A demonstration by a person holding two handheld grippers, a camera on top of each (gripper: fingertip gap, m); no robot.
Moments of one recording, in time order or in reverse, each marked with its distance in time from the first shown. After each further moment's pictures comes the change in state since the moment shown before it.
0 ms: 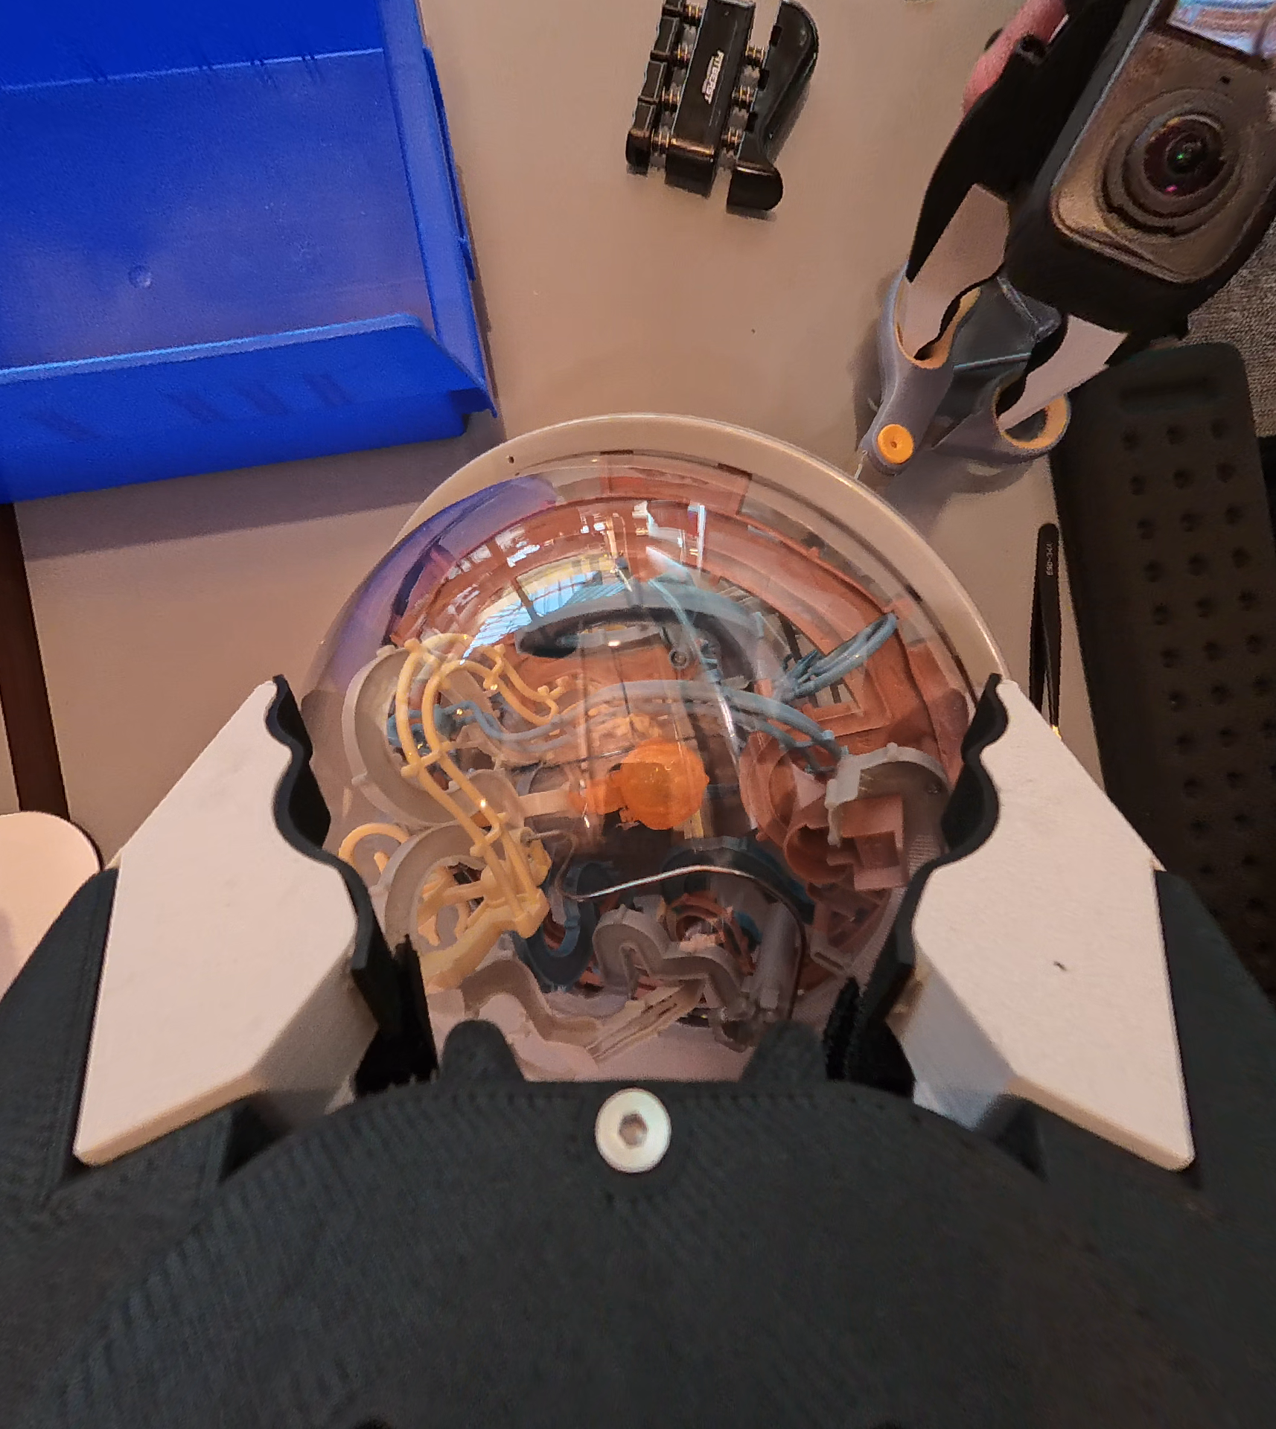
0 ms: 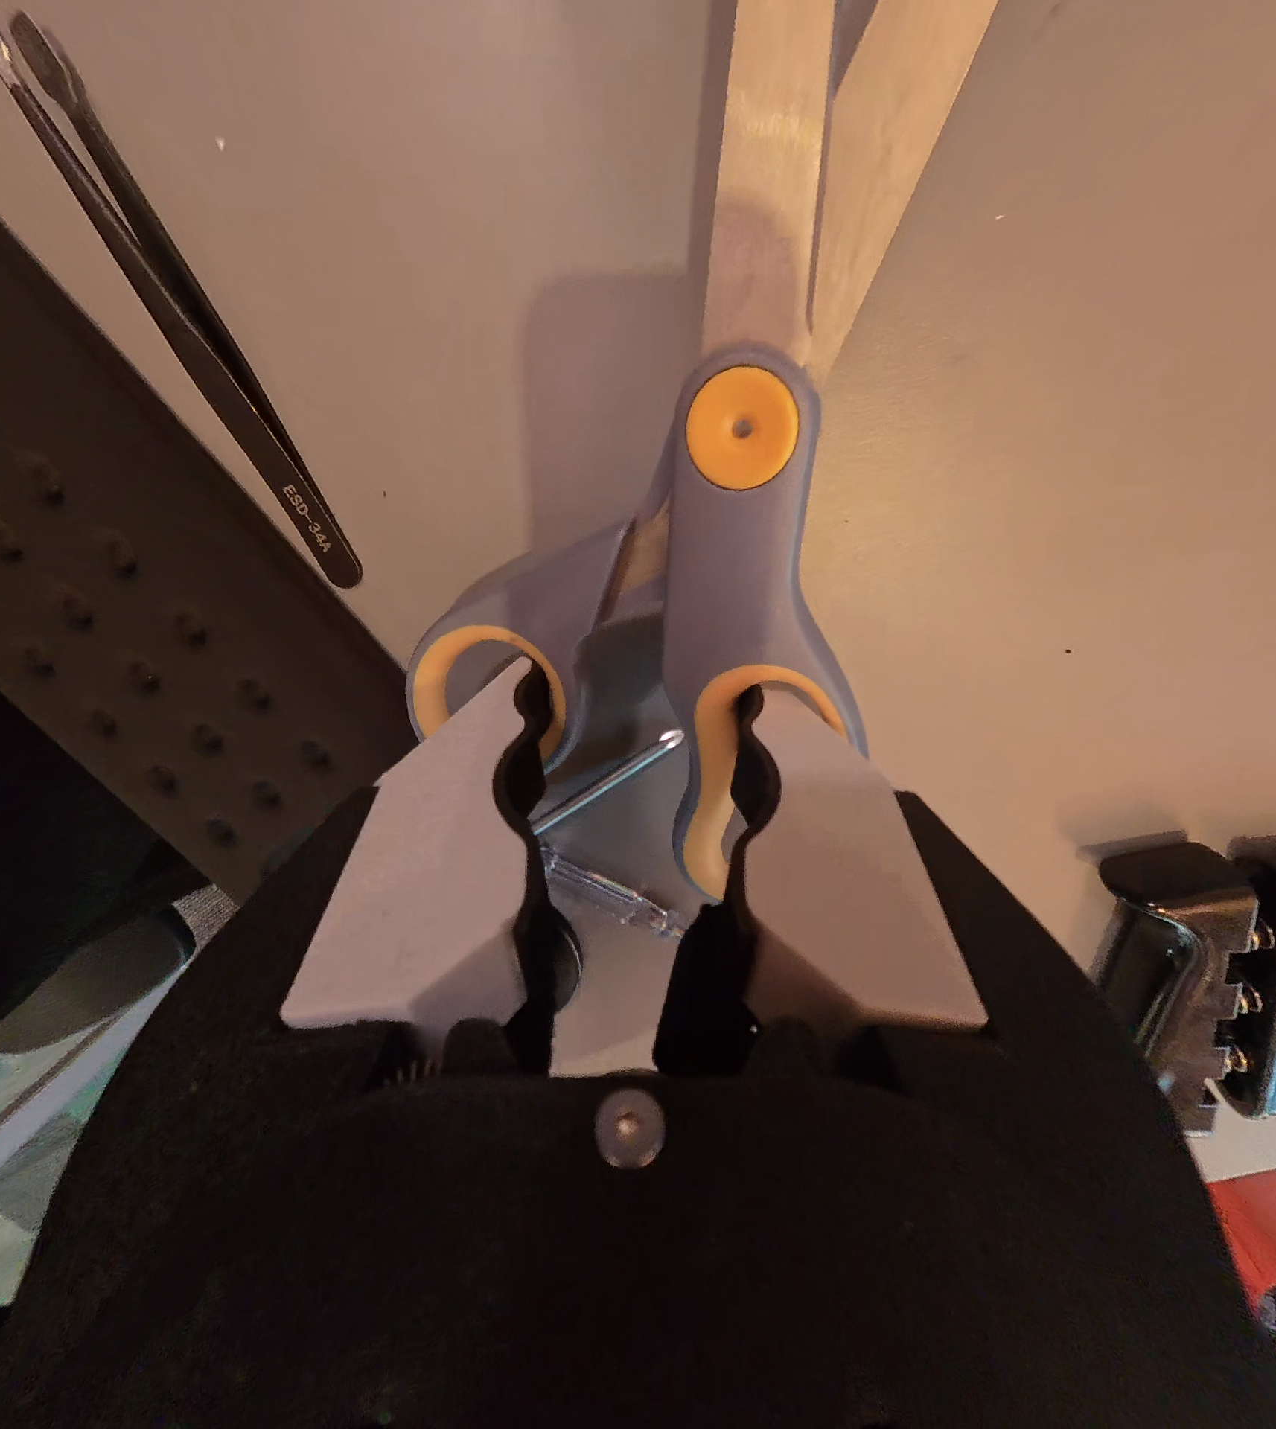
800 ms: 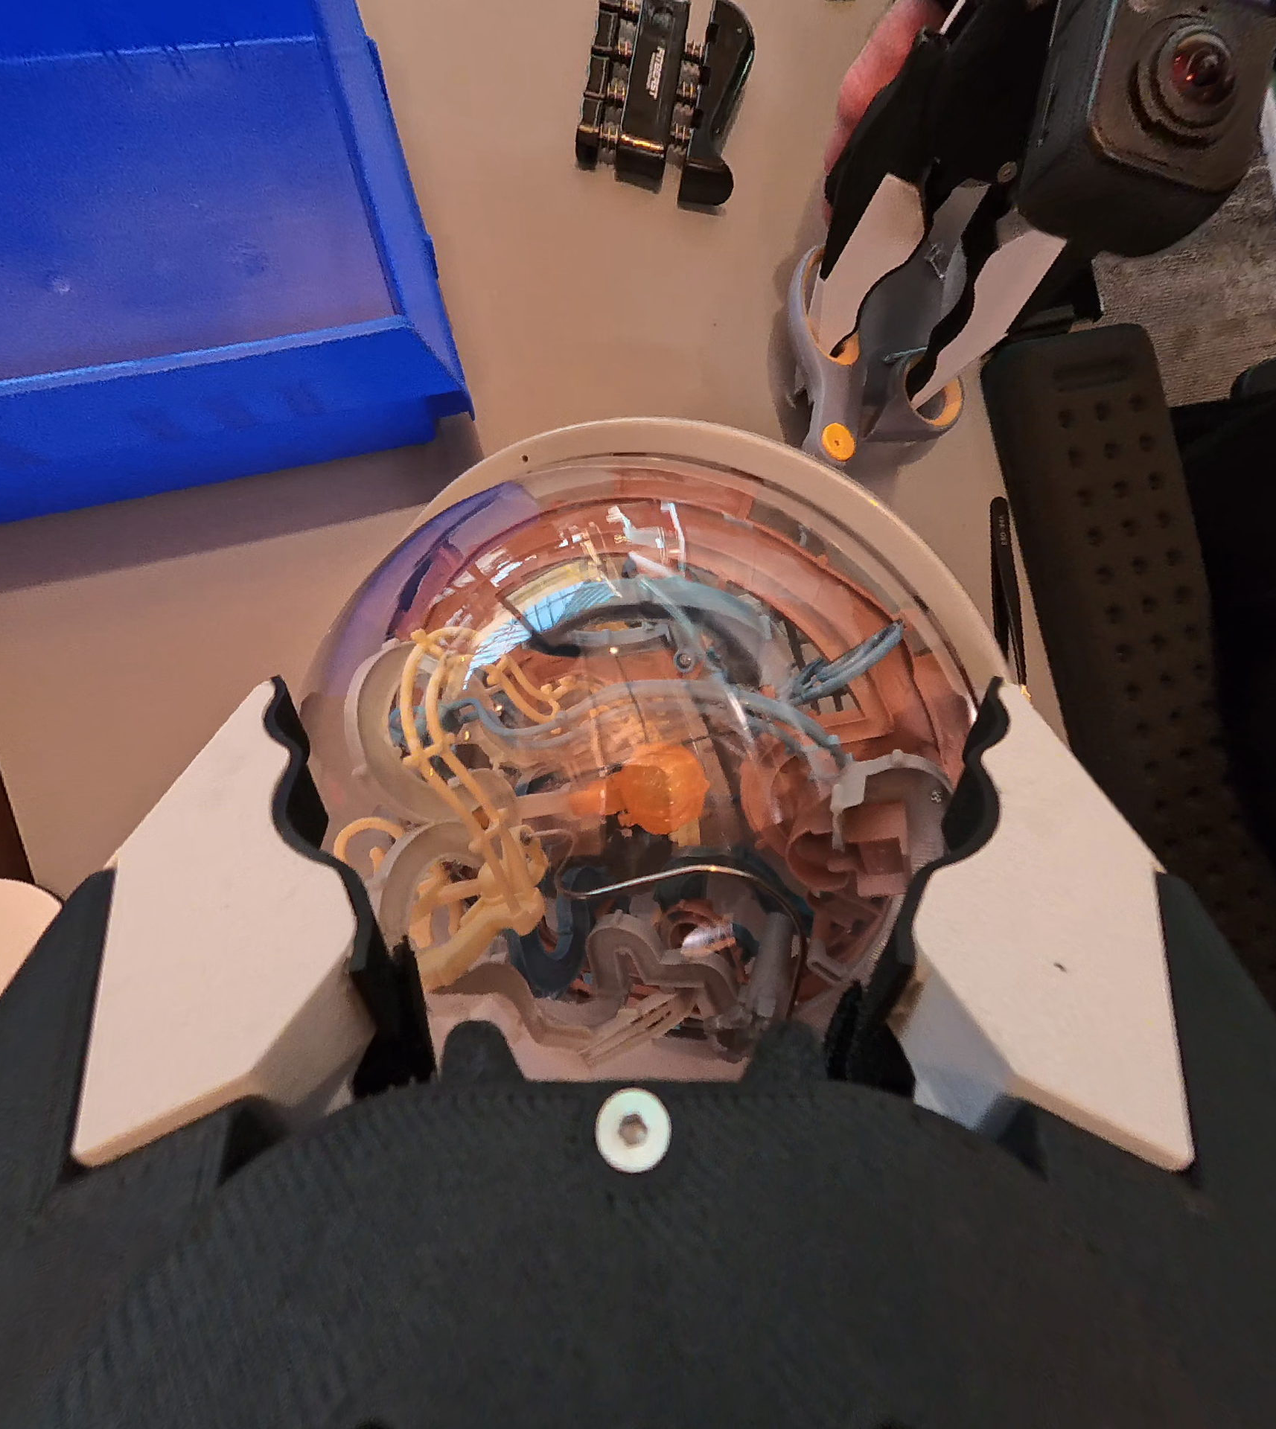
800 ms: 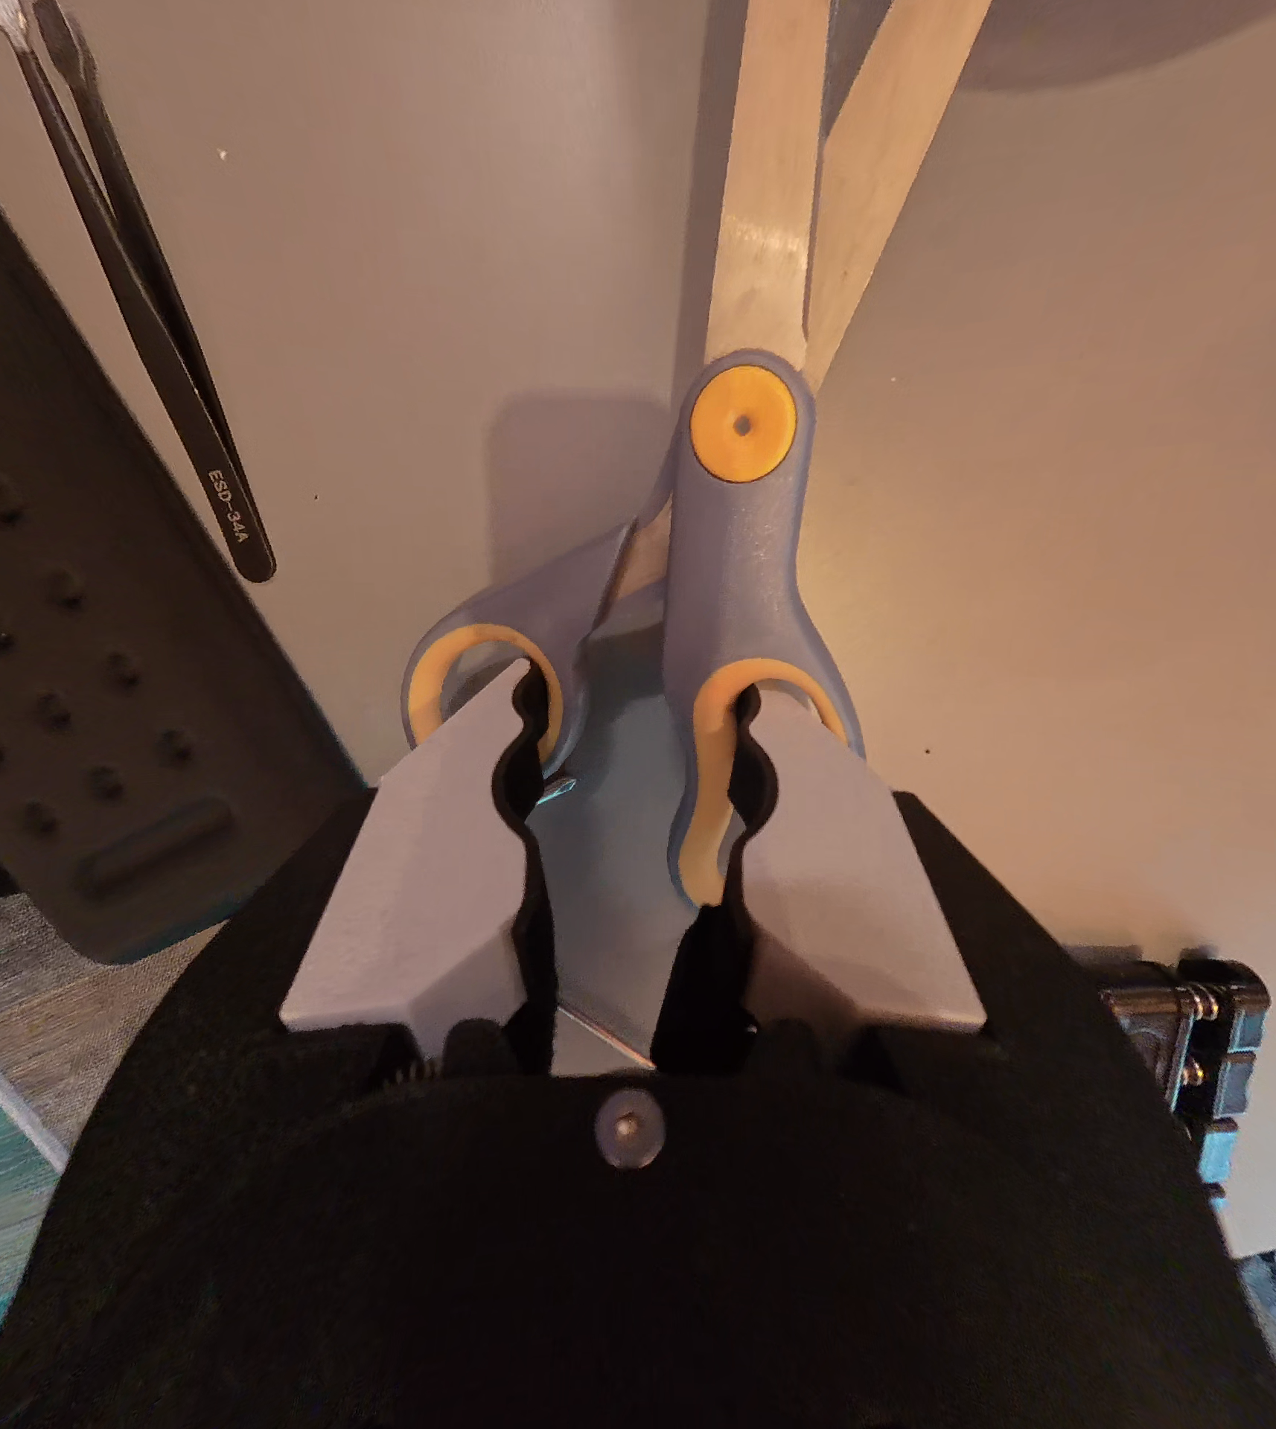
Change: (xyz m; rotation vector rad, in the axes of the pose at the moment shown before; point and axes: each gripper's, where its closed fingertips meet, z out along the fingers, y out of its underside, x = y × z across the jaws) left arm -0.013 0.001 -0.001 -0.002 0.138 0.021; right arm 0.021 -0.017 0.001 0.145 0.034 -0.202
